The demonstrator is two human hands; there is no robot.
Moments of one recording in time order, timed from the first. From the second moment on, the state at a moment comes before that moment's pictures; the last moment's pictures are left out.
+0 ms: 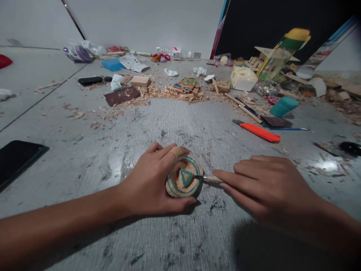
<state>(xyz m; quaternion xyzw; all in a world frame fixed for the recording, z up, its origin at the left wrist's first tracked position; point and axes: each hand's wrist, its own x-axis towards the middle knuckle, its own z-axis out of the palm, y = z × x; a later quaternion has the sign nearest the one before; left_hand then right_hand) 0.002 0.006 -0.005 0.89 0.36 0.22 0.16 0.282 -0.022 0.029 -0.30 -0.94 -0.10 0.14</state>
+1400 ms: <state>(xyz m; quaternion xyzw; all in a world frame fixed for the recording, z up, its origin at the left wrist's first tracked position) 0.000 0.006 -0.012 0.89 0.36 0.24 0.13 0.225 -0.023 0.078 -0.16 -0.96 -0.25 0.00</state>
